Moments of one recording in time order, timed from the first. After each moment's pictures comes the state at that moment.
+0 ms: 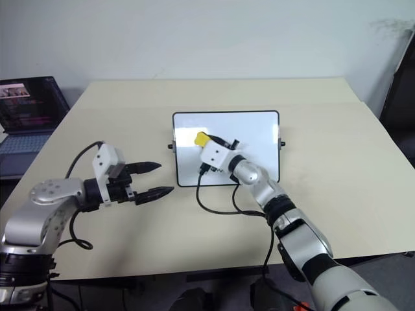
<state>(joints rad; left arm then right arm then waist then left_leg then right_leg) -0.28 0.80 0.13 -0.12 -0.46 0.48 -1.01 -0.91 -0.08 0.38 0.90 -0.38 -0.39 0.18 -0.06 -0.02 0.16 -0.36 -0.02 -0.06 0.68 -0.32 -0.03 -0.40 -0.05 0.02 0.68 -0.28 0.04</state>
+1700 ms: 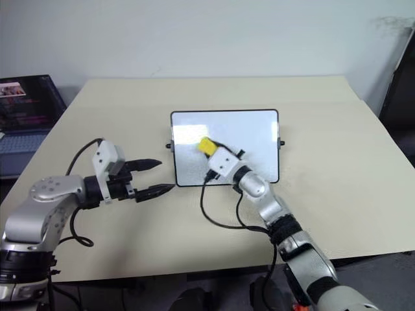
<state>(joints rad) -0.30 0.80 0.12 -0.11 -0.46 0.47 -1.01 -0.61 -0.08 0.25 0.32 -0.11 -0.15 0.36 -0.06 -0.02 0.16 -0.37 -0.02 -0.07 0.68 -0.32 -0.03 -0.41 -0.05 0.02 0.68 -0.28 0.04</state>
